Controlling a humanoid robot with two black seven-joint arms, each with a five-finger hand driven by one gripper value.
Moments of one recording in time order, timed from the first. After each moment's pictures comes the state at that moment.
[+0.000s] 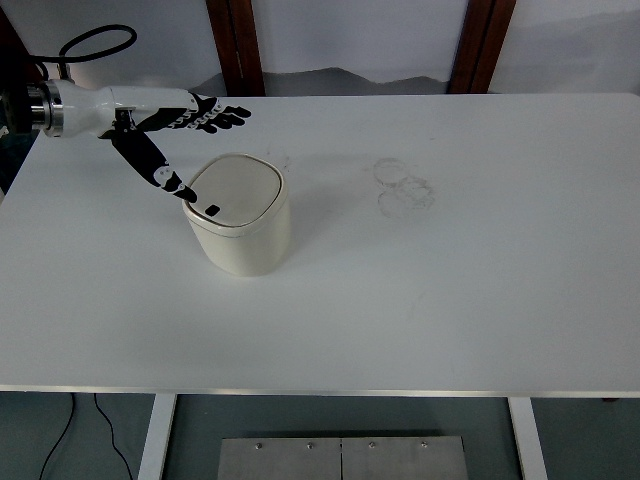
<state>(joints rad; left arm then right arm) -1.23 0.78 -0.32 -1.18 0.95 -0.61 -0.17 0.04 0.00 0.22 0.16 -0.38 -0.02 -0.06</state>
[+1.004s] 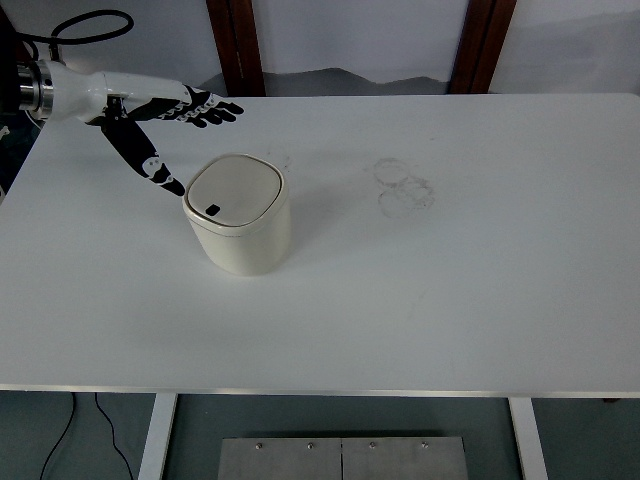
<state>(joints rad) -1.43 0.81 -0.08 -1.18 0.88 -0.61 -0.17 0.04 0.00 0.22 0.16 -0.38 -0.02 -0.06</state>
